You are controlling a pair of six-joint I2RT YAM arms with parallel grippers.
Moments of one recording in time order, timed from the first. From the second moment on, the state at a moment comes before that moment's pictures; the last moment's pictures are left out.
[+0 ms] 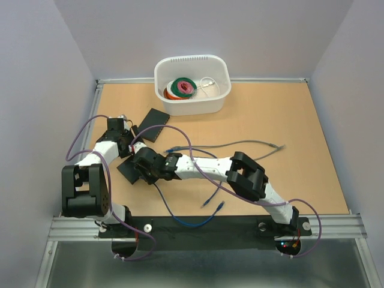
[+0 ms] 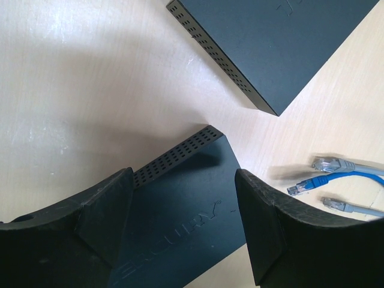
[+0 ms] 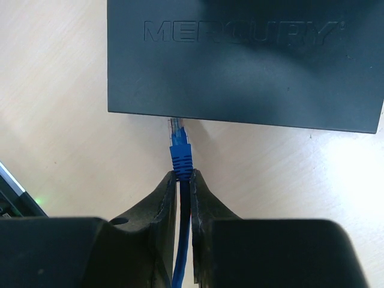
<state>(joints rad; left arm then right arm) 0.03 1.44 0.77 -0.27 0.14 -0.41 1.22 2.27 1.83 -0.38 0.12 0.40</state>
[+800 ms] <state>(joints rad) 0.02 1.45 0.76 -0.22 0.19 -0.46 1.16 2.21 1.63 -0.29 0.41 0.48</state>
